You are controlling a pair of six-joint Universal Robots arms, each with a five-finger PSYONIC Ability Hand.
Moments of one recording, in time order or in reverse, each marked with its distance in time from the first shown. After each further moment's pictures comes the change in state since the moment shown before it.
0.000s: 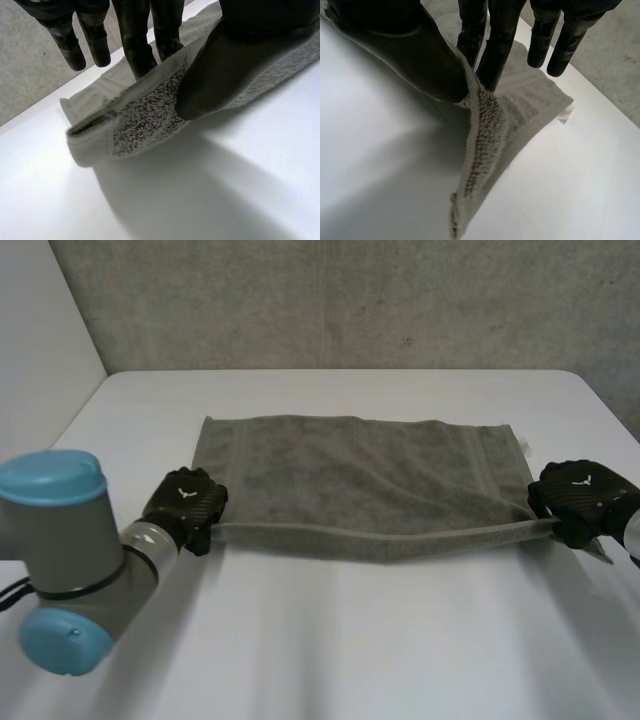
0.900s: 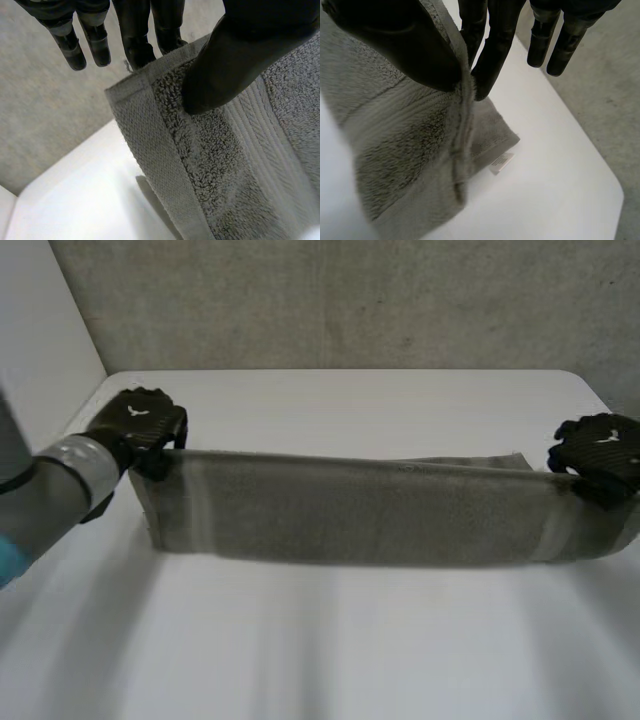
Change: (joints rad) left arm 0.139 0.103 0.247 -0.245 0.141 0.046; right arm -0.069 0.056 -0.286 0.249 -0.146 -0.217; left_hand 0.000 0.012 0.000 0.000 0.015; right_hand 0.000 0.035 0.000 0.000 0.016
